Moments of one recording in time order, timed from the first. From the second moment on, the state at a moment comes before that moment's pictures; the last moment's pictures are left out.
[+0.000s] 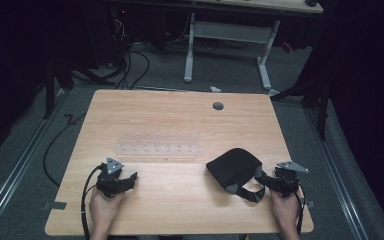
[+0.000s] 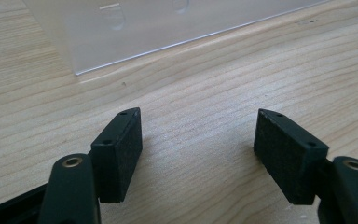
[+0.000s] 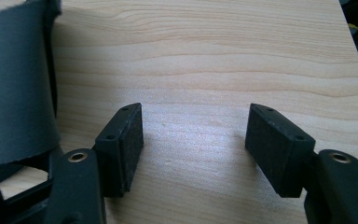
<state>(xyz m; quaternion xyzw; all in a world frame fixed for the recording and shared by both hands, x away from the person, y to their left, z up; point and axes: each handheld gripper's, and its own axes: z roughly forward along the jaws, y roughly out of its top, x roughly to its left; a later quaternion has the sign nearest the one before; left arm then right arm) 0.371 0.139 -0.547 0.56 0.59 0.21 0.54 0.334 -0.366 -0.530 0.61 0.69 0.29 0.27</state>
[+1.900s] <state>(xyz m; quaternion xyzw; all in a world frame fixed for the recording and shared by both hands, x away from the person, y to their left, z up) 0.371 0.138 -0.547 0.56 0.59 0.21 0.54 0.301 -0.352 -0.483 0.54 0.69 0.41 0.24</state>
